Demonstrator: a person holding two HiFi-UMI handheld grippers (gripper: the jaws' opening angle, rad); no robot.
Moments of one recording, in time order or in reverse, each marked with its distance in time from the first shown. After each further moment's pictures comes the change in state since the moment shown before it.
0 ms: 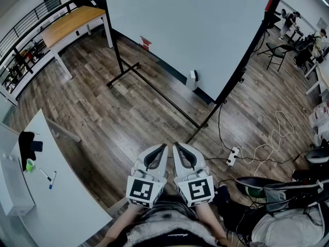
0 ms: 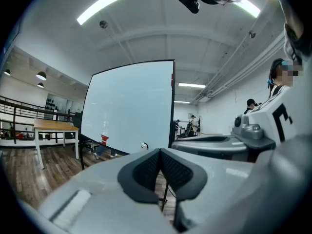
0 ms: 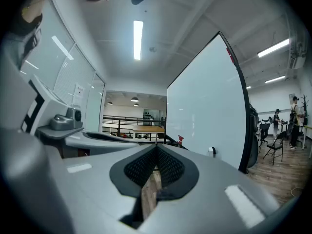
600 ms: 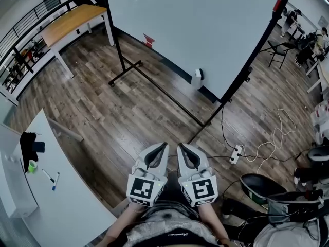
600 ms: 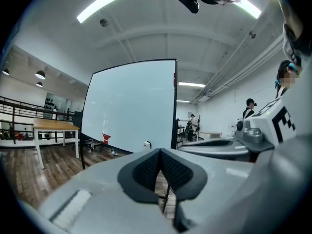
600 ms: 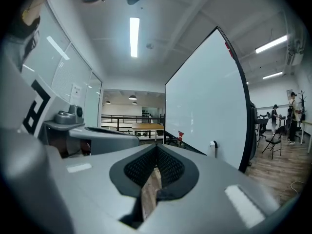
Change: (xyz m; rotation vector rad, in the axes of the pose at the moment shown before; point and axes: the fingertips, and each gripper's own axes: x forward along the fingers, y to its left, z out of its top) left arm -0.005 0.025 -0.006 -0.001 0.008 -0.010; right arm 0.012 0.010 -0.017 0.025 0.038 -0.018
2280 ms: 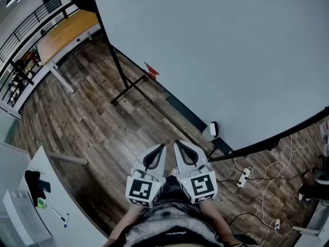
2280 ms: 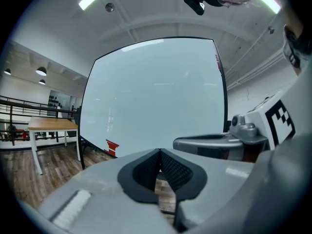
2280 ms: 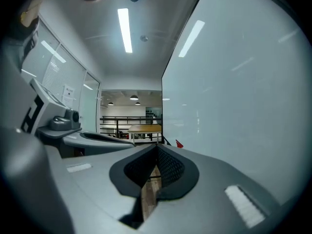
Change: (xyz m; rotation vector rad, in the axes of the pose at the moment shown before) left arm 0.237 0.209 0.050 -0.045 0.045 0.061; right arm 0.298 -0.138 0.056 0.020 0.016 0.071
